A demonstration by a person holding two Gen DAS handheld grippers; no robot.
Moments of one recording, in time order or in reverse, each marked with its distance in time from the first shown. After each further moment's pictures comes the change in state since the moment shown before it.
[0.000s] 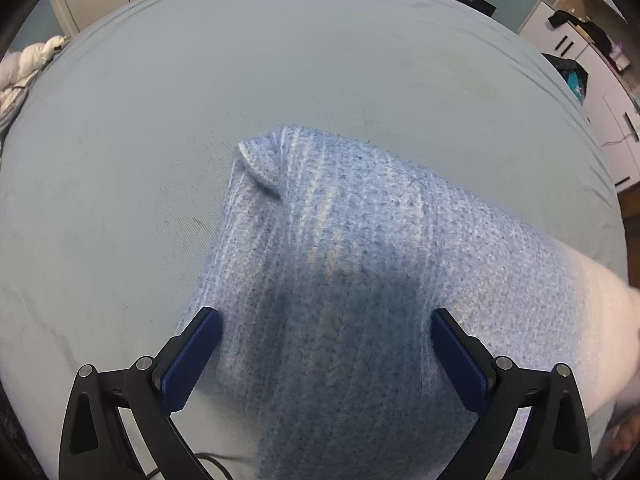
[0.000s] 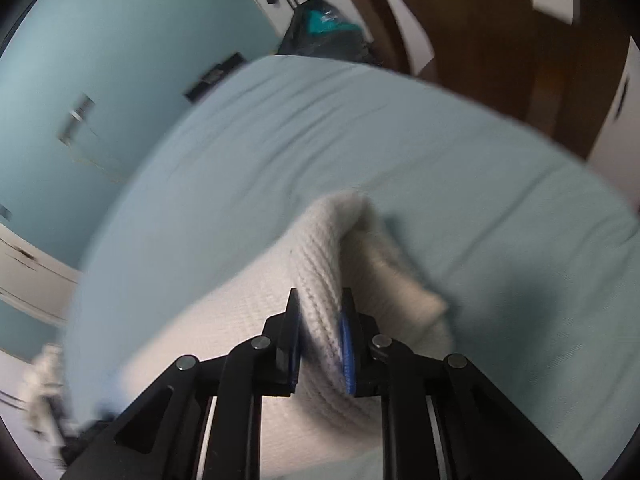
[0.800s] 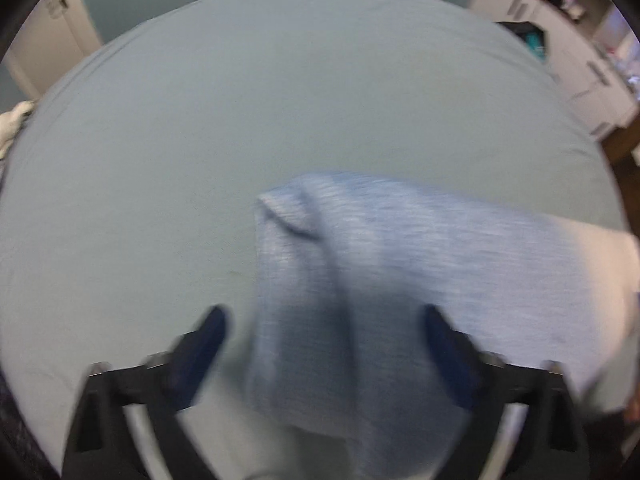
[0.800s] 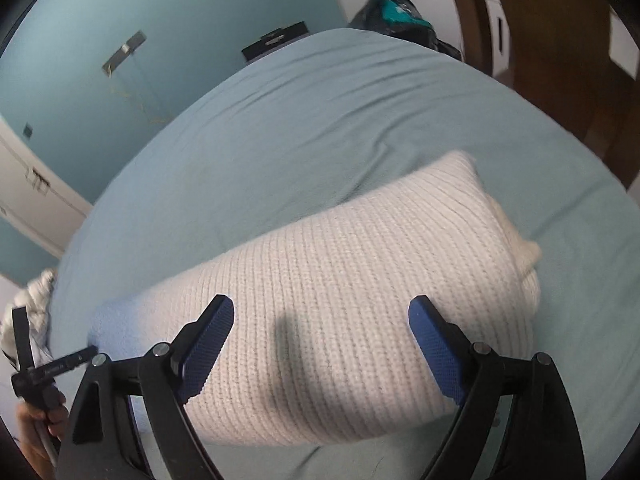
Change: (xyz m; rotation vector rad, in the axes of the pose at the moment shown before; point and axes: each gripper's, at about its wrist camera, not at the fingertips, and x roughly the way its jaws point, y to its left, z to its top) left arm -0.010 0.025 0.026 0.204 -0.048 0.034; right arm -0.003 0.058 -0.056 -0.234 0.034 0.097
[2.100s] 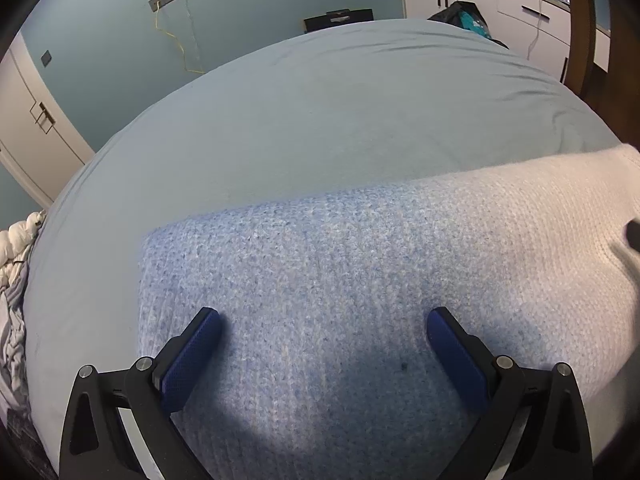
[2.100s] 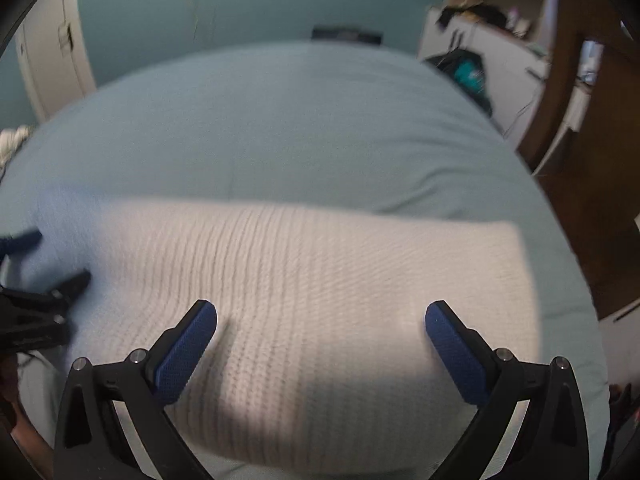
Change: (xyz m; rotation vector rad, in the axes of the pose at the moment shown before) left arm -0.012 -0.180 -0.064 0.284 -0.248 0.120; right arm -0.018 0.037 -0.023 -0.441 -0.051 -0.146
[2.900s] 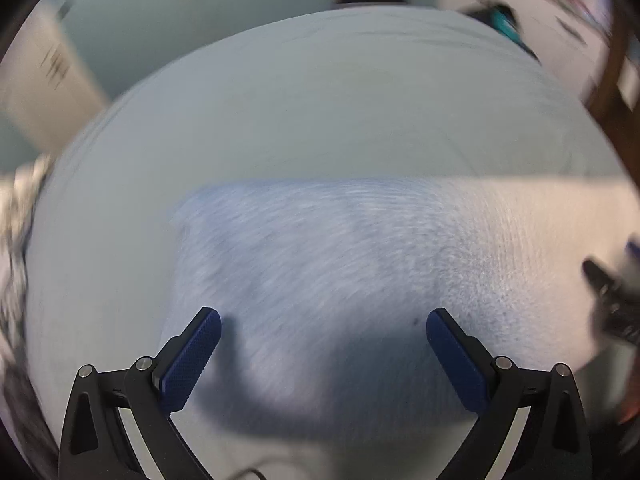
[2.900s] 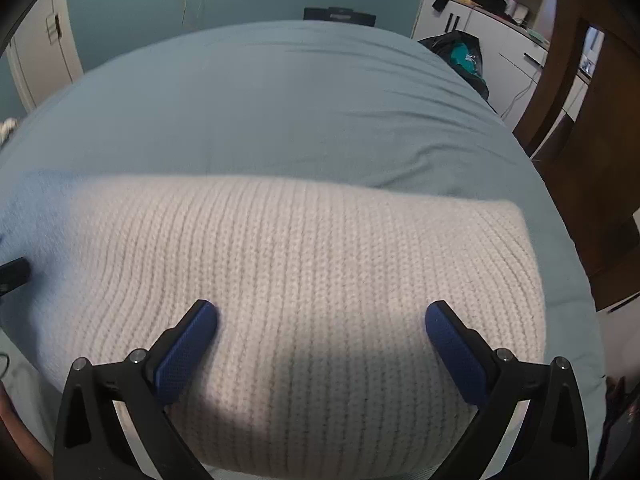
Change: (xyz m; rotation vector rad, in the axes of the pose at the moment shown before) left arm -0.047 0.037 0.002 -0.204 0.151 -0.027; right arm 0.022 -0.010 -0.005 0.000 0.085 -0.025
